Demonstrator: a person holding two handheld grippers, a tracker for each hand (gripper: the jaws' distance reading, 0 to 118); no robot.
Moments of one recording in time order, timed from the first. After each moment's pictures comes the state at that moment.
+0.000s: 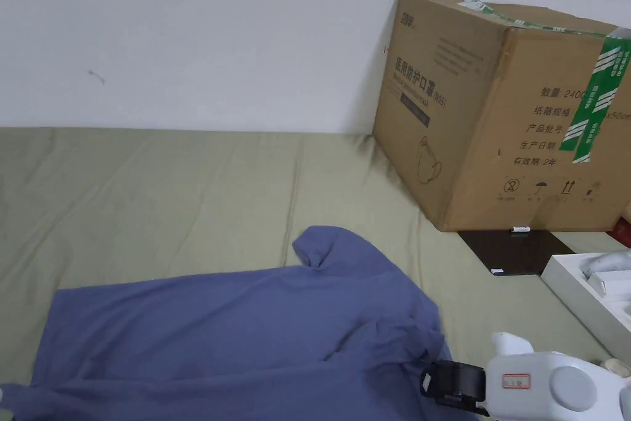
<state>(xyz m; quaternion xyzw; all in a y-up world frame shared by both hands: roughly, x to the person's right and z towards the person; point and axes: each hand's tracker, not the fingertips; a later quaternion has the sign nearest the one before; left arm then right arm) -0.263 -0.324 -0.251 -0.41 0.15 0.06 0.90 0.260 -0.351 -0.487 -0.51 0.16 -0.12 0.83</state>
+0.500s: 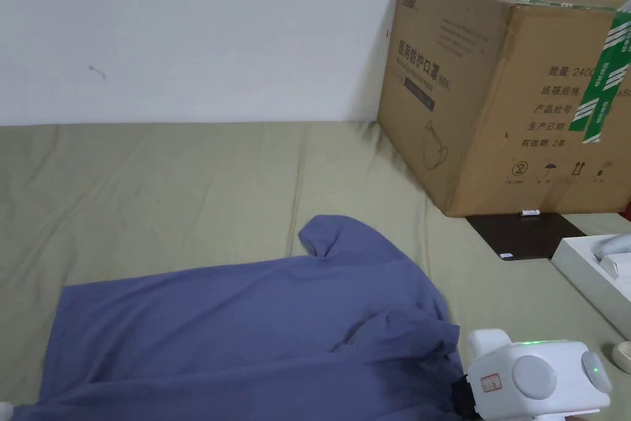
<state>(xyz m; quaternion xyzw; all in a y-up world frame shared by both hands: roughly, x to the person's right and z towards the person) -0.266 -0.341 -0.252 -0.46 0.15 0.09 0.87 0.237 -0.360 -0.472 -0.54 0.15 0.07 0.82</state>
